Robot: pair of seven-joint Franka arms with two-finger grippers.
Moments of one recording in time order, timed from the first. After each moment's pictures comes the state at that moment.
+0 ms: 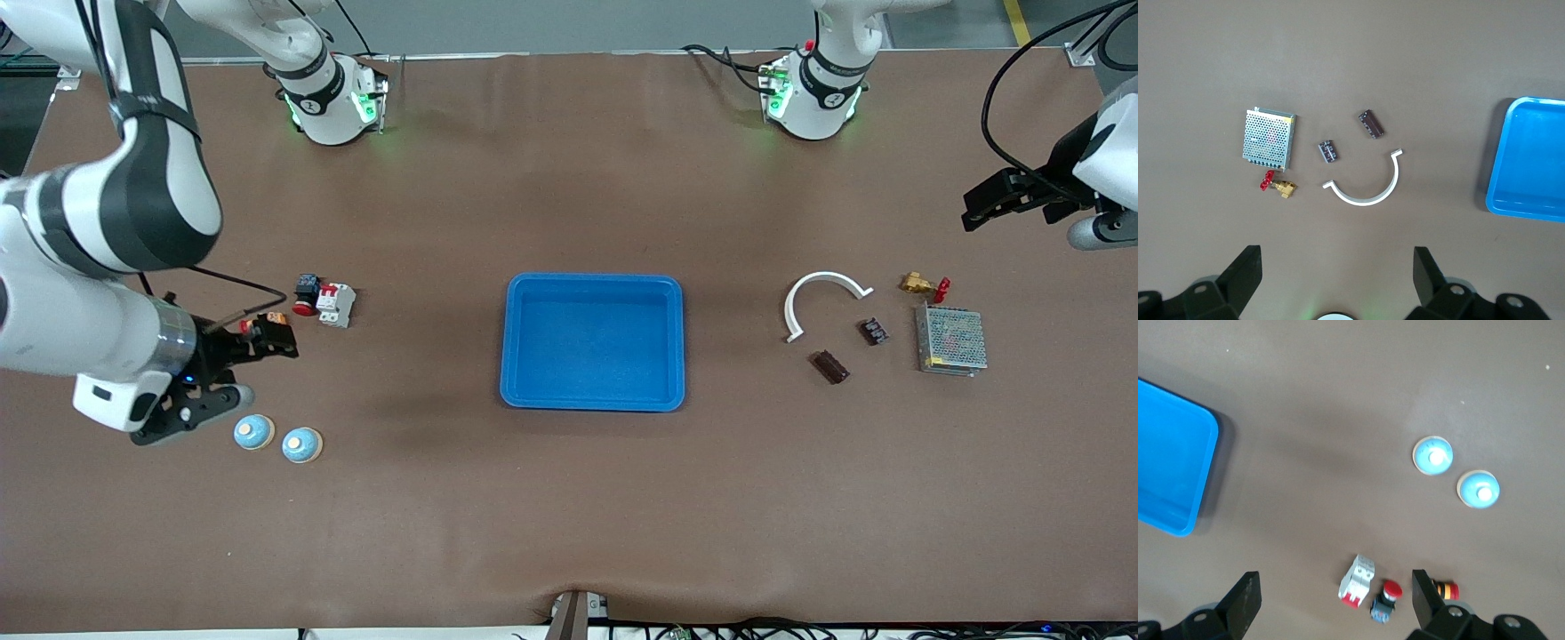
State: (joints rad) left arm 0.04 -0.02 -0.11 -1.57 0.02 1.49 -0.14; right arm 0.13 0.47 0.00 -1.20 0.10 1.54 -0.24
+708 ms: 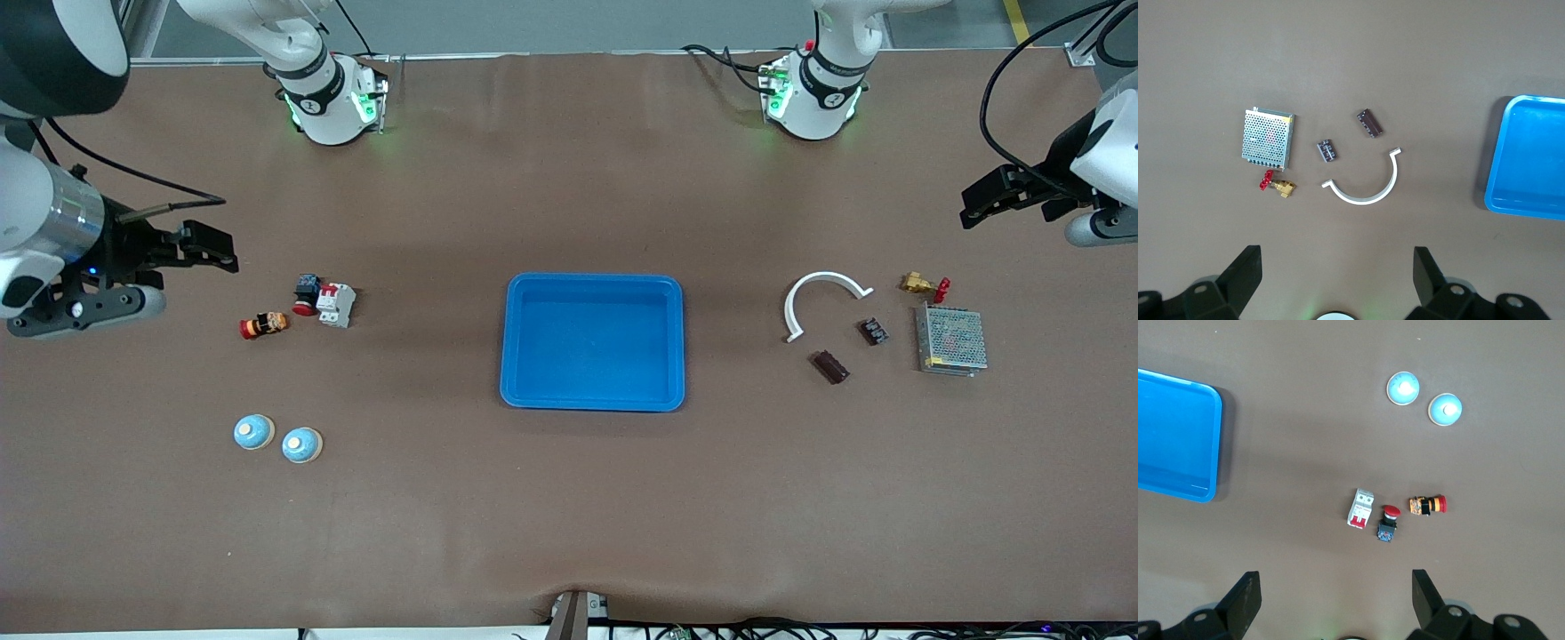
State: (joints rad) left arm 0.04 -0.02 -0.12 -1.57 0.02 1.49 -0.14; right arm 0.13 0.23 -0.01 -1.29 0.06 1.36 -0.07
